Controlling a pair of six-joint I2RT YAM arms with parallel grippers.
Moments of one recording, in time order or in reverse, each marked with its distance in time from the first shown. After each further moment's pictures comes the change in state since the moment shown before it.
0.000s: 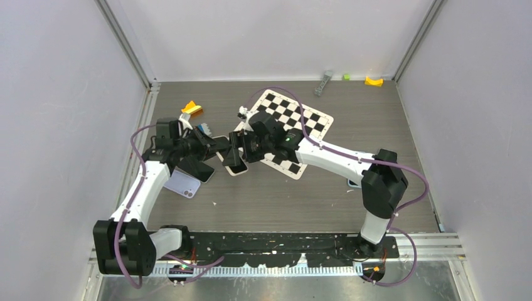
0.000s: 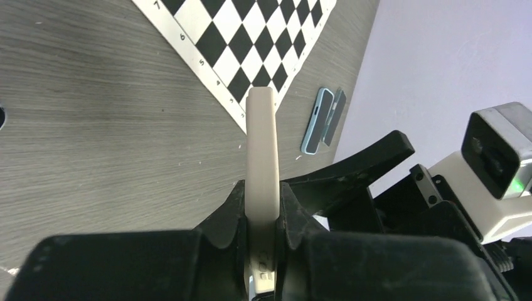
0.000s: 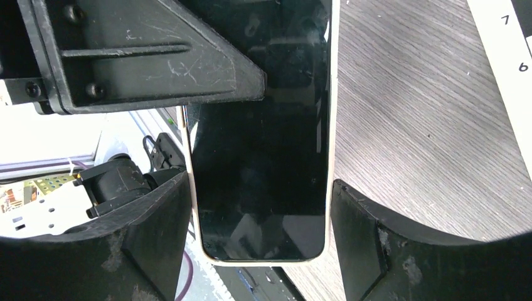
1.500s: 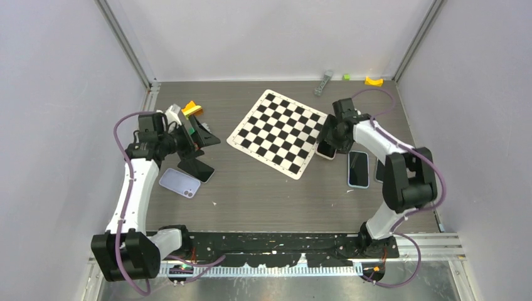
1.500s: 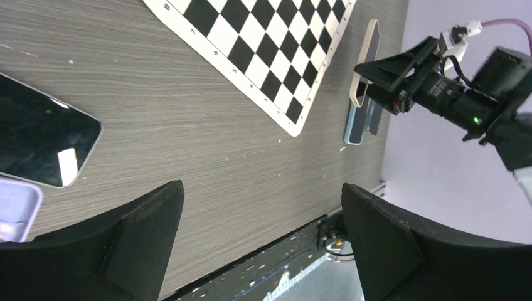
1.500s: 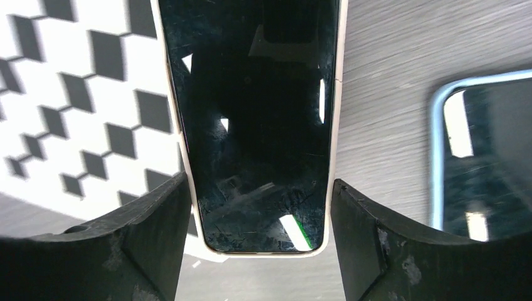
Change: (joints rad) left arm 0.121 -0.037 0.181 -0.309 -0.002 0.366; right arm -0.697 -0.056 -0.245 -0.317 0.377 0.027
